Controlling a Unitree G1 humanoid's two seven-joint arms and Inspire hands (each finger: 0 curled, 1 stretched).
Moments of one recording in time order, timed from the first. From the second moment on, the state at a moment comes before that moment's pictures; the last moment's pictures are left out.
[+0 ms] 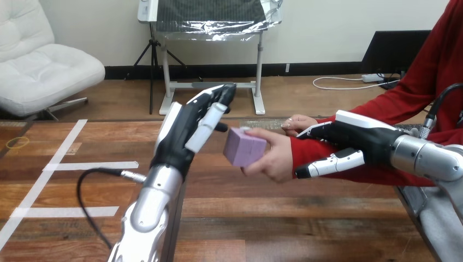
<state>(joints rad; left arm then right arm) -0.33 0.07 -0.06 0.44 0.13 -0.23 -0.07 -0.60 -0.65 0.25 0.69 -0.30 -0.33 0.60</state>
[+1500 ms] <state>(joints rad) 0.04 0.08 -0.06 0.05 0.11 -0.29 -0.12 -0.30 -0.51 0.03 0.30 -0.08 -0.32 0.28</state>
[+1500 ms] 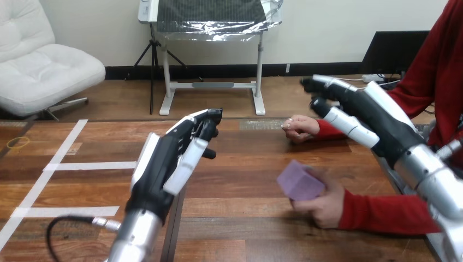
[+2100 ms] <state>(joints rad) 0.28 0.11 -0.06 -0.16 0.02 -0.43 -0.18 -0.03 -0.30 0.03 0.03 0.06 -0.51 0.22</state>
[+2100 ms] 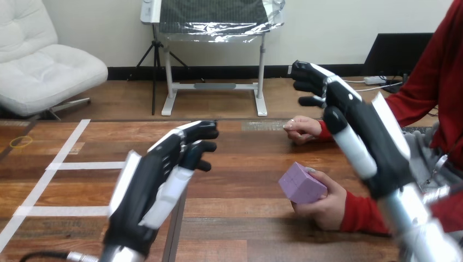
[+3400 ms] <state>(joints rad) 0.39 0.11 -0.07 -0.17 -0.09 -0.67 -0.17 0.29 -0.16 0.11 -0.02 0.12 -0.66 0.29</state>
